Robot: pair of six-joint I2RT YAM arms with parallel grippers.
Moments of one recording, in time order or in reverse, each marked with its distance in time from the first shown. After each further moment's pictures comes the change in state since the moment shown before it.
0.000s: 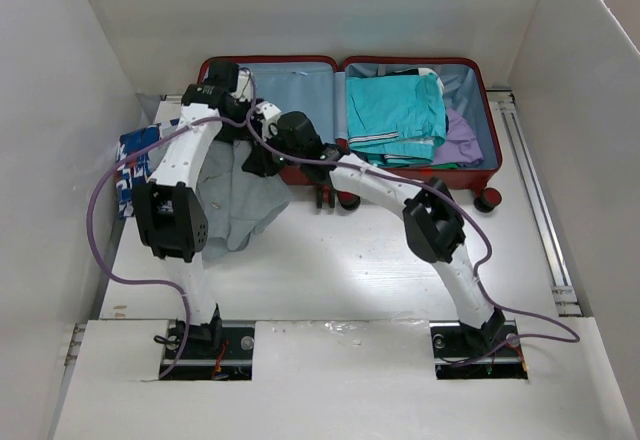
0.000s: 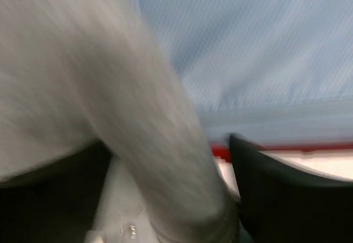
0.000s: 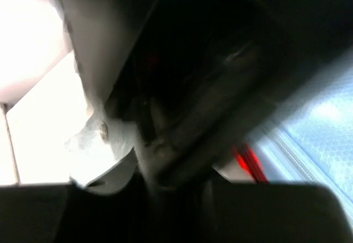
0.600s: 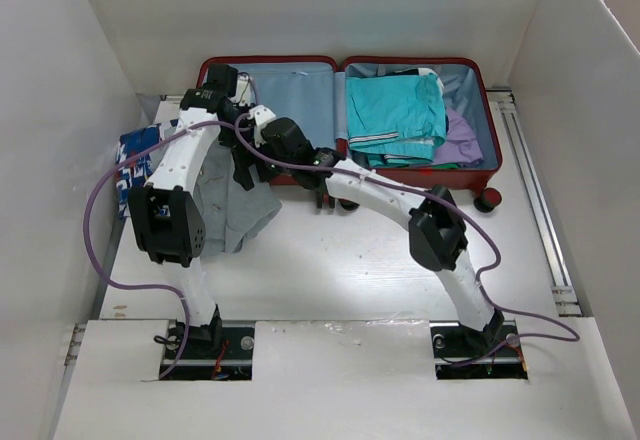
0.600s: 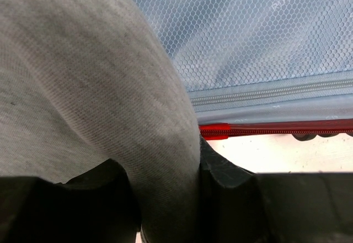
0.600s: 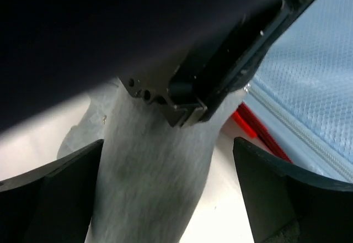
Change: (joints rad) left arm 0.001 -0.035 -0.056 0.030 0.018 0.008; right arm 0.070 -0.069 0.026 -0.179 0.211 0.002
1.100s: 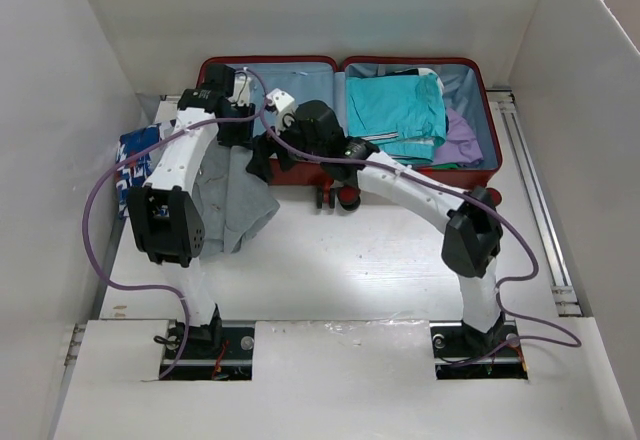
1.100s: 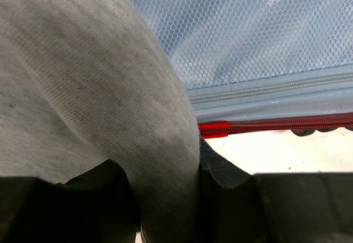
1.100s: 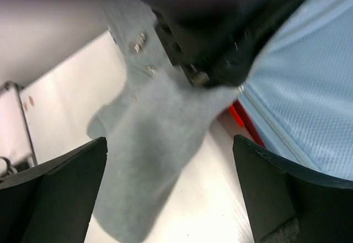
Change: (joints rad) left arm 0.014 -0.001 -0.002 -0.002 0.035 0.023; right arm -0.070 -0.209 -0.198 0.094 -0.218 -0.101
